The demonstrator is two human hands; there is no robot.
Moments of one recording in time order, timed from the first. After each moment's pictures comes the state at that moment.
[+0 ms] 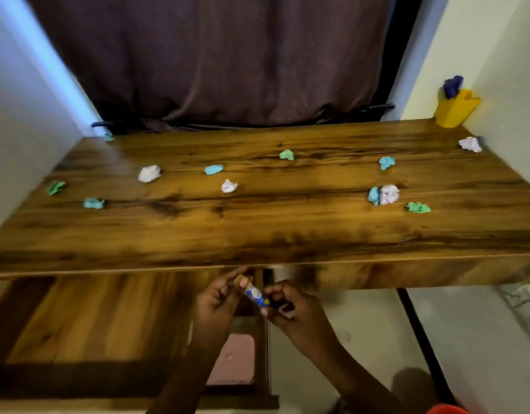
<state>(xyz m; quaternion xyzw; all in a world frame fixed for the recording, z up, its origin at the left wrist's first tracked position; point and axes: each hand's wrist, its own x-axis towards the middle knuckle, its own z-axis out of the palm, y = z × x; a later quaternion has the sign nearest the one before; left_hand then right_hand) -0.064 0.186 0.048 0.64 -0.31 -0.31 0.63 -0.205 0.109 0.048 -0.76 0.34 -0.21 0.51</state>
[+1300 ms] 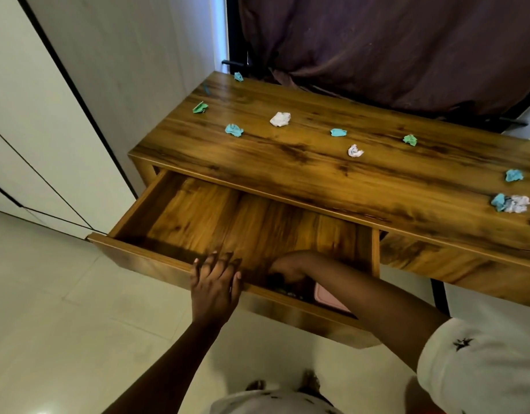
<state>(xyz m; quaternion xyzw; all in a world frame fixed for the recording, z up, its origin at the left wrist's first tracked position) 0.067 0.430 -0.038 0.90 -0.38 -0.01 0.20 0.009 0.230 0.007 -0.91 0.06 0.40 0.14</state>
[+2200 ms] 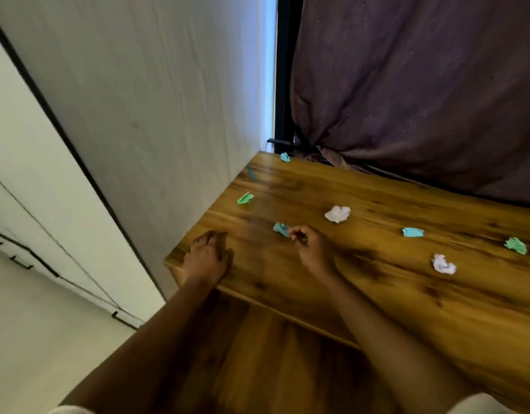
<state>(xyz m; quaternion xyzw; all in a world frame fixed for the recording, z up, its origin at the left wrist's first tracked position) 0.403 0.320 0.047 0.95 -0.27 -0.05 0.18 0.282 0.117 0.054 -0.84 0.28 -0.21 0.42</state>
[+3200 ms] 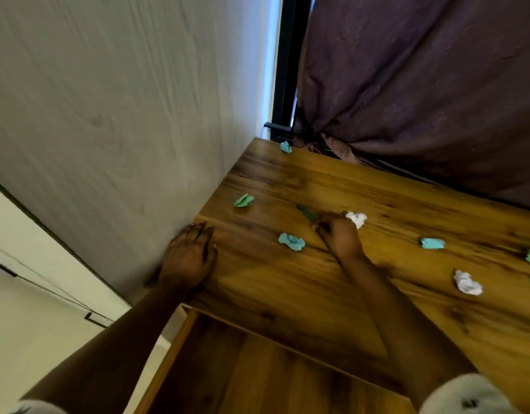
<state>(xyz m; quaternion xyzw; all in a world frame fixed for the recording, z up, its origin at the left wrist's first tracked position) 0.501 0.308 0.011 0.93 -0.35 -0.02 0.11 0.337 0.010 0.024 -0.93 0.26 -0.16 0.22</state>
